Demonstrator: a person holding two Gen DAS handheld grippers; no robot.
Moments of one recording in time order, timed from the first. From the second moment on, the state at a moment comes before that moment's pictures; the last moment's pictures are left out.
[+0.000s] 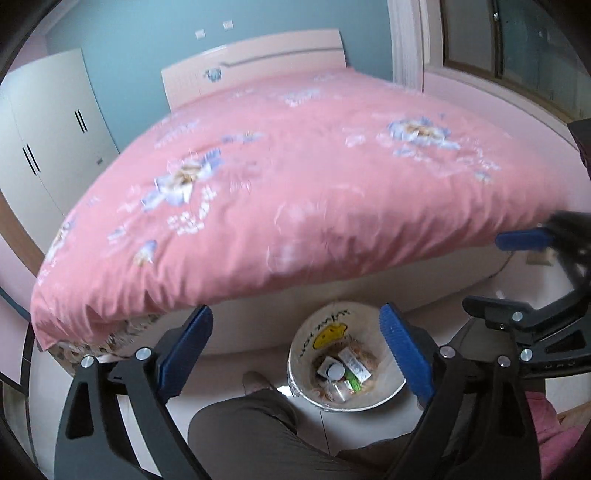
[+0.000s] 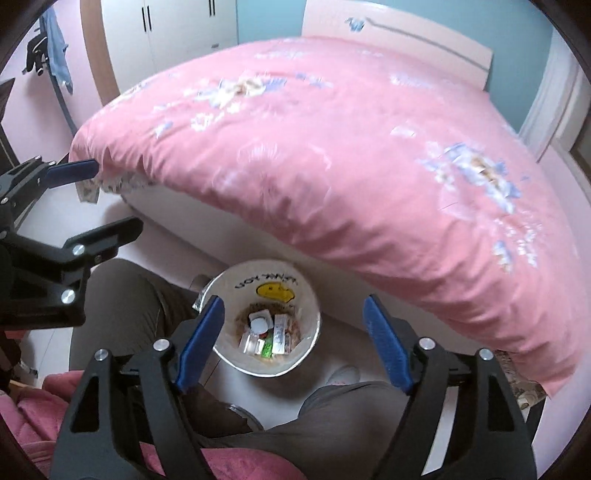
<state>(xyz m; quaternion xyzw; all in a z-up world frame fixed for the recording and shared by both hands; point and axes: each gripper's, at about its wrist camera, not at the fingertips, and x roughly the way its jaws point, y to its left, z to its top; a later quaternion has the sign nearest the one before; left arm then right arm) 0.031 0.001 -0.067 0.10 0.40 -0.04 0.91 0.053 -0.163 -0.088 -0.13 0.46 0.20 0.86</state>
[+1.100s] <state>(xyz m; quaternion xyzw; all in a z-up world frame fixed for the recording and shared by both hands) -0.066 -0.001 -0.042 0.10 0.36 -0.01 0.93 -0.056 -0.167 -0.055 -0.08 0.36 0.11 0.92</state>
